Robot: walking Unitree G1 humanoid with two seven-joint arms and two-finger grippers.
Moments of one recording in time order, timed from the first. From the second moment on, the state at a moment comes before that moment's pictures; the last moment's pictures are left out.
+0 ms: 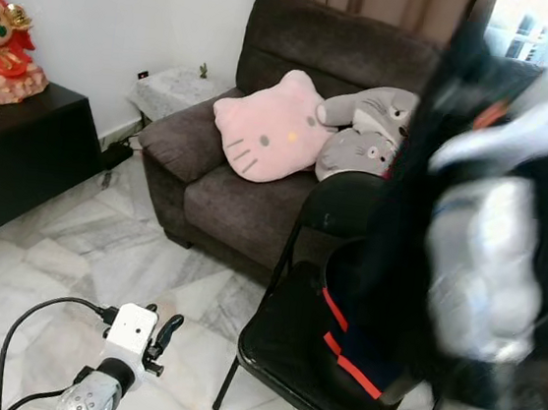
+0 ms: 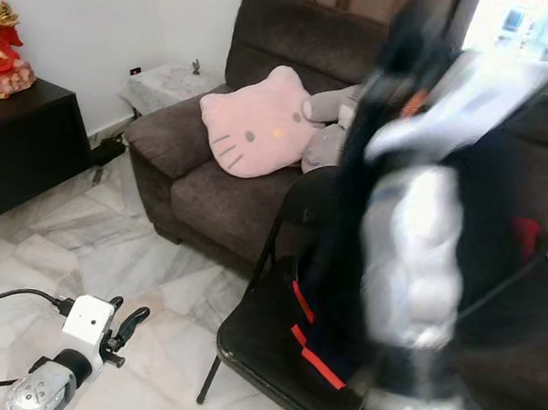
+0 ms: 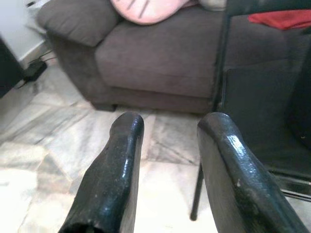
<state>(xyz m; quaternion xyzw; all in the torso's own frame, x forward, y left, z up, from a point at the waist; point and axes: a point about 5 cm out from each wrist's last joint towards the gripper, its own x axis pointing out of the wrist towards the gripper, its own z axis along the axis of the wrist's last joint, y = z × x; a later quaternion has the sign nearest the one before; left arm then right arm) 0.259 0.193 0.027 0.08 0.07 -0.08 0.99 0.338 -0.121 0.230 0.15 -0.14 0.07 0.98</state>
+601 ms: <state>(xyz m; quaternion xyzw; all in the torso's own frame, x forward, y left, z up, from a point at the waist) 0.252 0.216 0.020 0.03 0.09 0.00 1.00 0.316 -0.130 0.129 0.11 0.05 -0.01 0.99</state>
